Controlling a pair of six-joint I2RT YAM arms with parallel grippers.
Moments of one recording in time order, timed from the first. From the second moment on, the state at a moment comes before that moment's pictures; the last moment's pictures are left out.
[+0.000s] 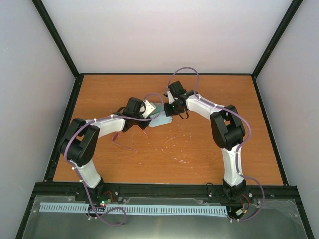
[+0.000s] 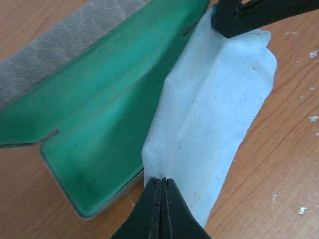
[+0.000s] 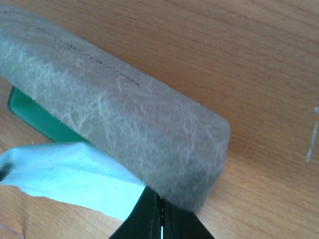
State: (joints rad) left arm -0.48 1.73 0.97 -0.08 0.15 0.28; right arm 0.53 2.09 1.59 -0.58 -0.22 0.21
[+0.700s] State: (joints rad) left arm -0.40 1.79 1.03 -0.05 0.16 0.36; right arm 0.54 2.17 1.67 -0.61 -0.24 0.22
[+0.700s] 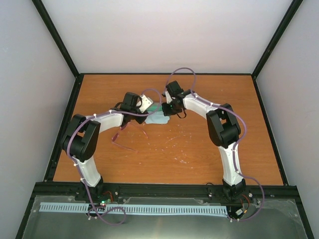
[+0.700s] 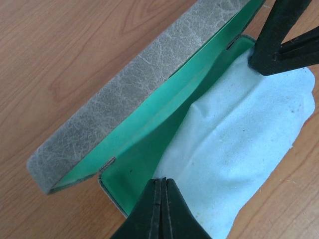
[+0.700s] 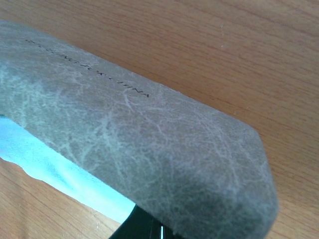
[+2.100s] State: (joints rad) left arm -0.37 1.82 1.06 -0.02 0.17 0.42; right arm 0.54 2.17 1.66 -0.49 -0.19 0.27
